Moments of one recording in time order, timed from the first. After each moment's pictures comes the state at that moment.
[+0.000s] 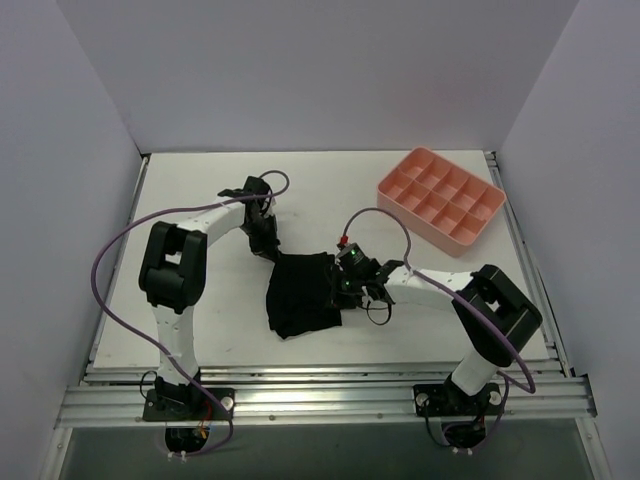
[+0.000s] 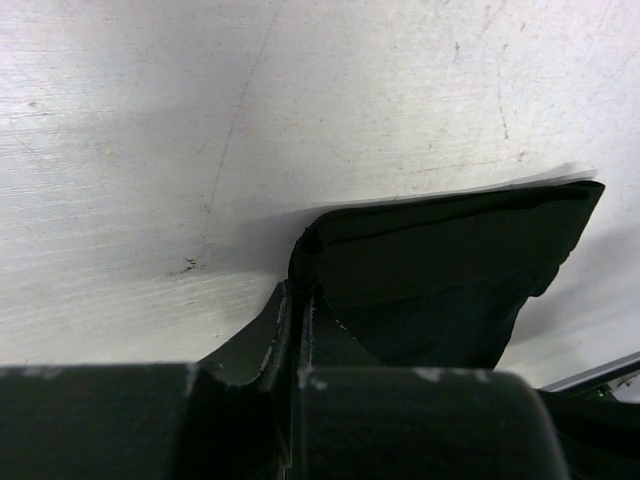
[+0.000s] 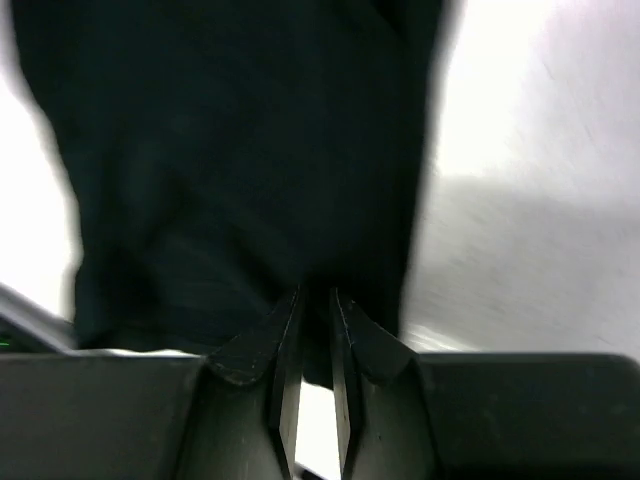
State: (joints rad) left arm -0.34 2.06 1.52 -0.75 0.25 -0.50; right arm 0.75 1.62 0.84 -0.16 -0.13 0.79
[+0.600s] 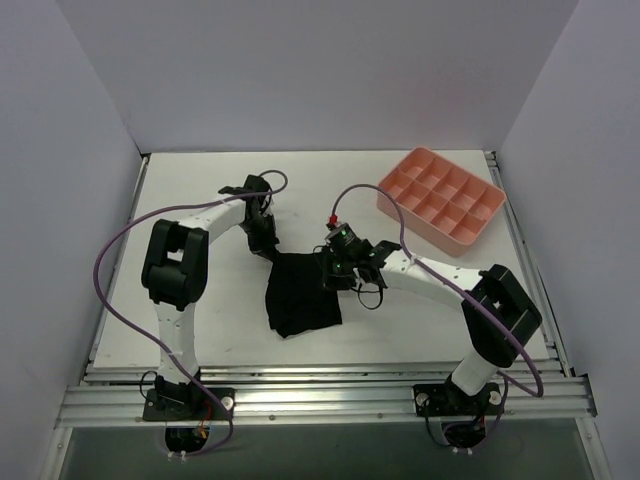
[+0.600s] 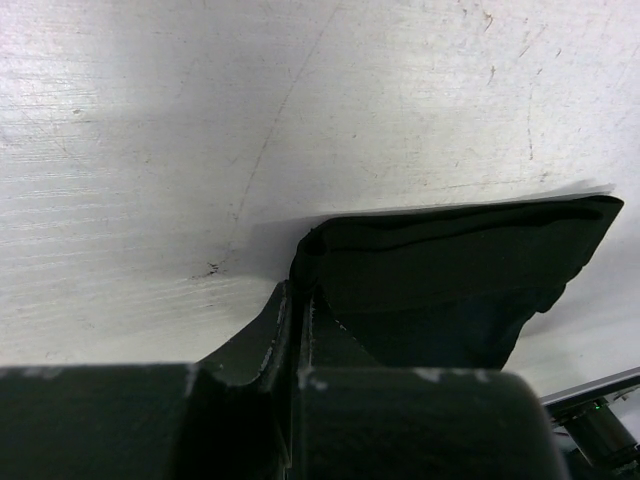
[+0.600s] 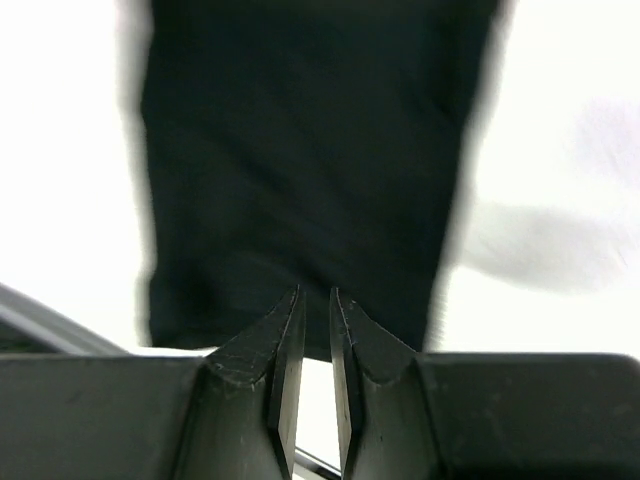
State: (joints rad) left arm -0.34 2.10 1.56 -0.80 0.22 -0.51; right arm 0.78 1.63 0.98 -0.34 -0.06 0.71
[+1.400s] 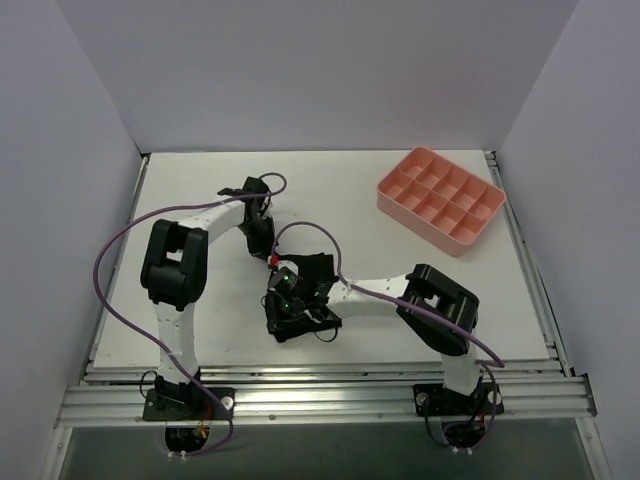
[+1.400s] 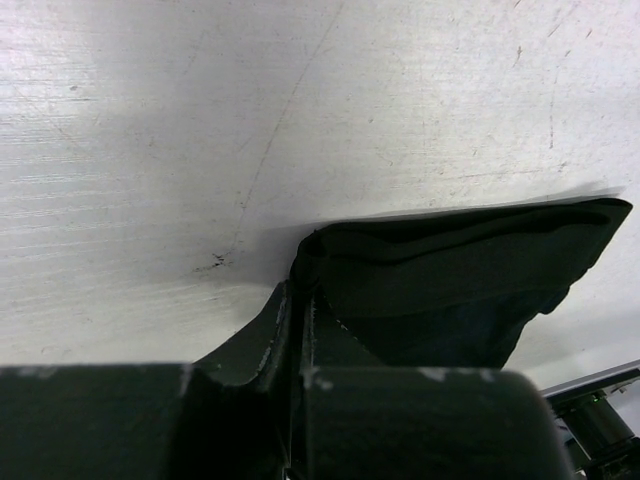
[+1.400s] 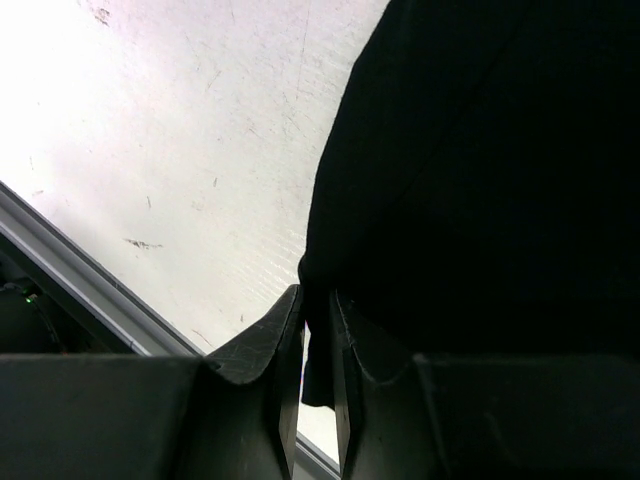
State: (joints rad) left arm -0.33 2.09 1.54 -0.80 0.23 -0.52; right arm 1.09 1.93 1.13 -0.11 -0.07 0.81
